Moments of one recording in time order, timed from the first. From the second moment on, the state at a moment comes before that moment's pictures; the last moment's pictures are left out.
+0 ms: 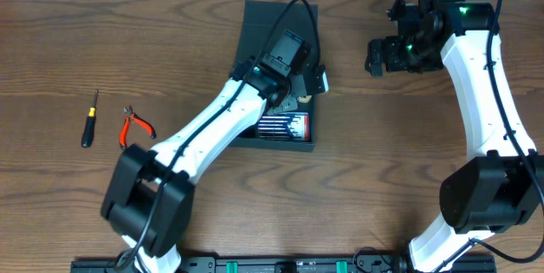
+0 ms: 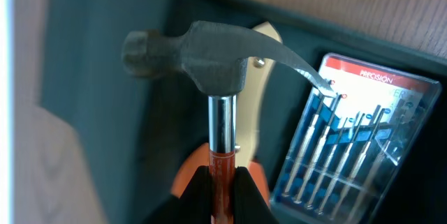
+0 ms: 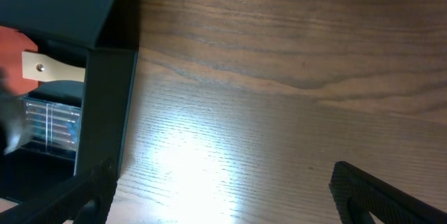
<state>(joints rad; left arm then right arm) -0.63 1.87 1.47 -0.70 -0.08 0.77 0.03 1.85 1.77 -1.21 -0.15 -0.05</state>
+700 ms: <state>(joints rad) -0.62 1.85 1.47 -0.72 -0.19 0.59 0.03 1.85 1.77 -1.21 -0.15 -0.05</state>
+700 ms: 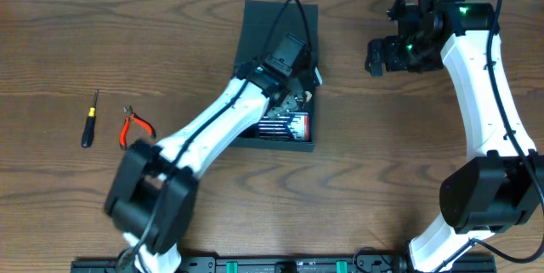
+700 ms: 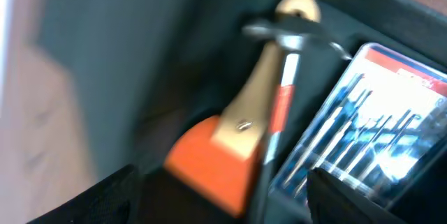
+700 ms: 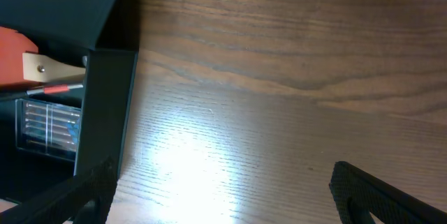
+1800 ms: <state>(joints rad) 0.28 1.95 1.48 -1.13 -0.03 -0.41 0.03 1.85 1.77 -1.16 -0.15 -0.05</state>
